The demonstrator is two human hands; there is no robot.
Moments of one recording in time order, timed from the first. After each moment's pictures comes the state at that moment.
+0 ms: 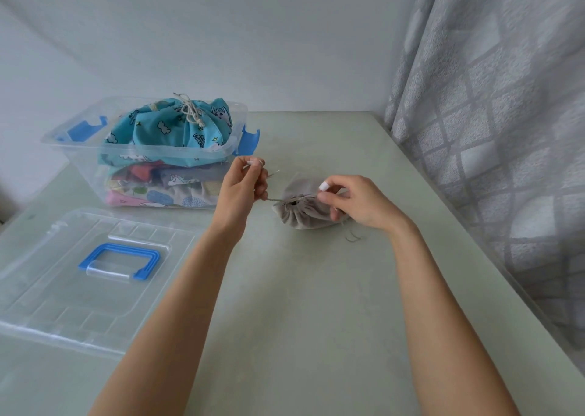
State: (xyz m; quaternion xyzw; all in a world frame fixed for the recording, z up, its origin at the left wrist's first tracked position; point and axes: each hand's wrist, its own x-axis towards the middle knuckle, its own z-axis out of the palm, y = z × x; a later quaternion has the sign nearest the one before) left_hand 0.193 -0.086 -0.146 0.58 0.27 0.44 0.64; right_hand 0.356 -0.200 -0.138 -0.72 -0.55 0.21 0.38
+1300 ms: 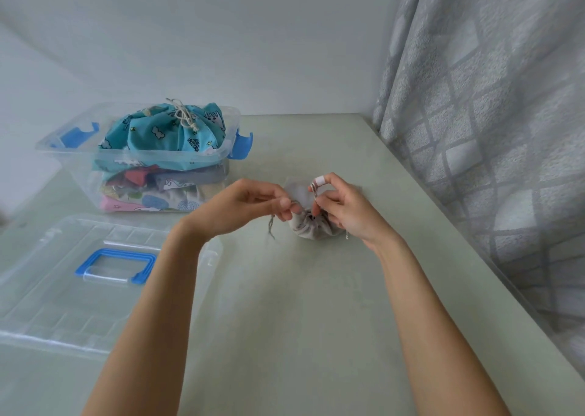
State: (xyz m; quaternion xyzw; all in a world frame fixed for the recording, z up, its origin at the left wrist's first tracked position) left_hand 0.160 -0.091 -0.119 0.82 0.09 0.14 0.54; right_hand 0.336 -0.213 -0.147 -0.65 -0.47 0.31 0.51
